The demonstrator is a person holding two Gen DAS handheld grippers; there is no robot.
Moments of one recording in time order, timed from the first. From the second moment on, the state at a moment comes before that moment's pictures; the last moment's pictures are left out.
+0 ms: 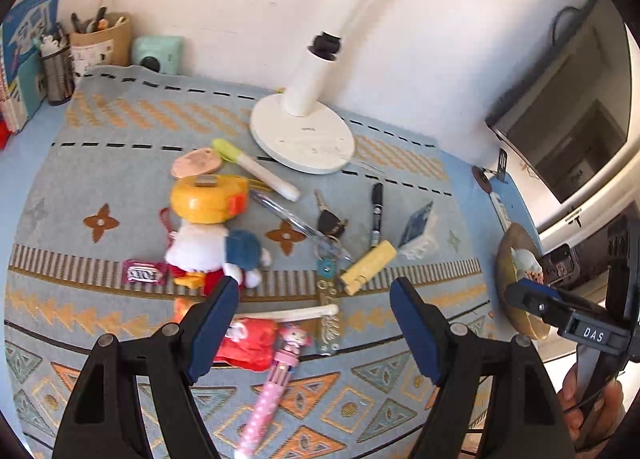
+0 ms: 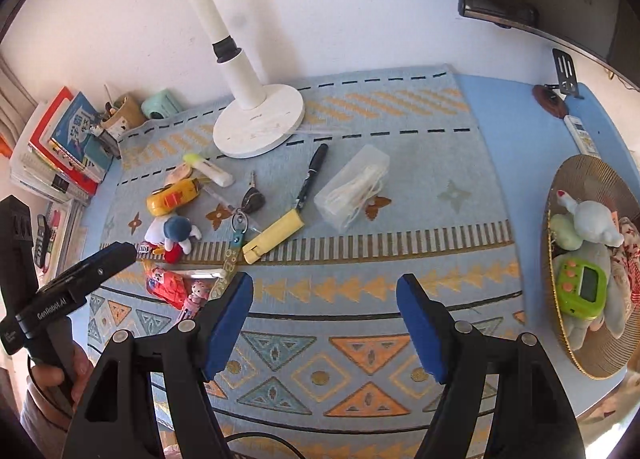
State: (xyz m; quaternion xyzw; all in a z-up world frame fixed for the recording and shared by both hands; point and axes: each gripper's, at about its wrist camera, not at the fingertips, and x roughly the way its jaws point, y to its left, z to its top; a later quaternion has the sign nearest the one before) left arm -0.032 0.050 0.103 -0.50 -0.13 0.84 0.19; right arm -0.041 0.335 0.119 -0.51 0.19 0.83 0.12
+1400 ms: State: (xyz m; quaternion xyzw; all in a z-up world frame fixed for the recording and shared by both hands) left arm -0.104 -0.020 0.038 -0.52 -0.08 0.84 0.16; right arm -0.304 0.224 0.017 -0.61 0.02 0.79 -0.08
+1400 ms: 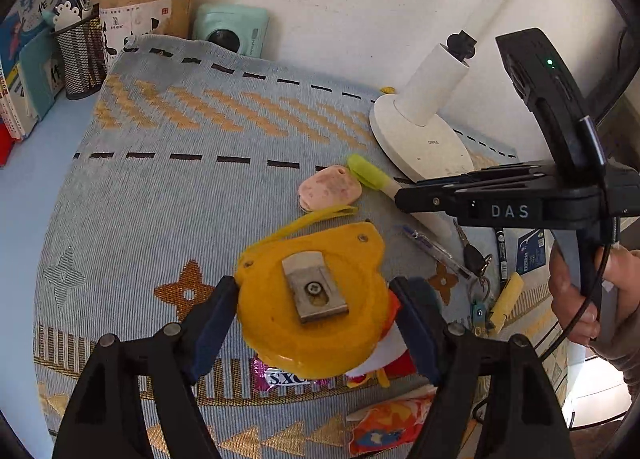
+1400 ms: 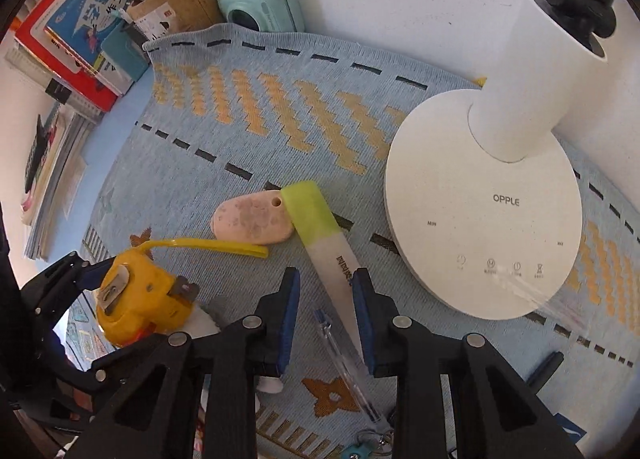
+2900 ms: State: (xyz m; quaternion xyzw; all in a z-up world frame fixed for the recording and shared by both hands) left arm 0.004 0.208 0.155 -0.45 0.04 0.82 0.35; right arm -0.019 0.349 0.118 -0.53 0.23 0.81 0.06
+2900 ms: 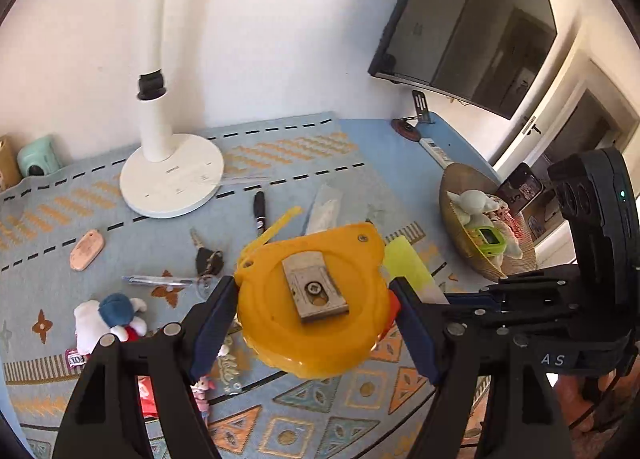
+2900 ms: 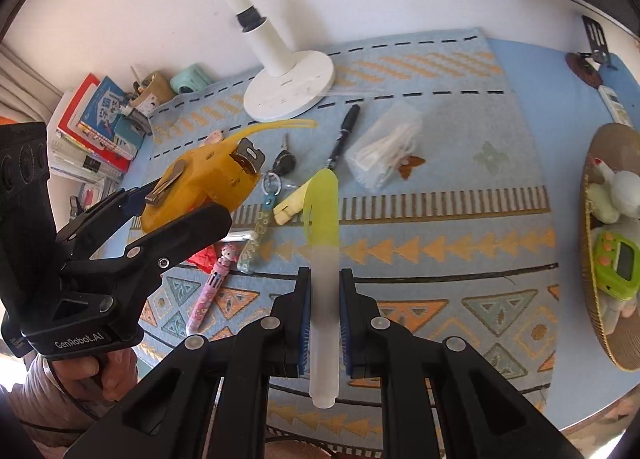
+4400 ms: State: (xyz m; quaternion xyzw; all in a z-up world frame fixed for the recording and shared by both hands) left arm -0.010 0.538 0.097 -0.50 0.04 0.72 0.47; right arm 0.114 0.643 0.093 -0.51 0.31 0.75 0.28
